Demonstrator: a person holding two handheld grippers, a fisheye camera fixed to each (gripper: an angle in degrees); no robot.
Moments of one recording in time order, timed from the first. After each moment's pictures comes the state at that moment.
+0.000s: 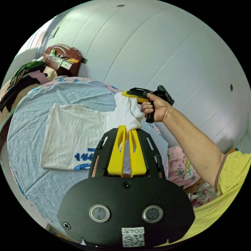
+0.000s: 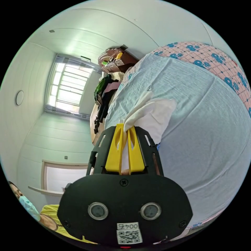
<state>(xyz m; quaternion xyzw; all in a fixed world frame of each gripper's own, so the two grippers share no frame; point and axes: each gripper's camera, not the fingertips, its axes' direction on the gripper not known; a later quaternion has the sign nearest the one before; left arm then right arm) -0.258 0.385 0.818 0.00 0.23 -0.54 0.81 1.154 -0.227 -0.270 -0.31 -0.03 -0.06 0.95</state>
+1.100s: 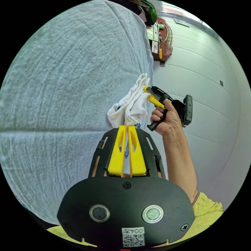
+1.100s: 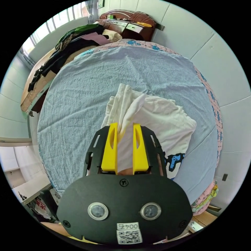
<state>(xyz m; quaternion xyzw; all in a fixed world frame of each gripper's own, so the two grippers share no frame) -0.419 0.844 0.895 -0.01 0.34 -0.85 0.41 0.907 0.186 0.083 -0.34 0.34 -0.35 0.81</state>
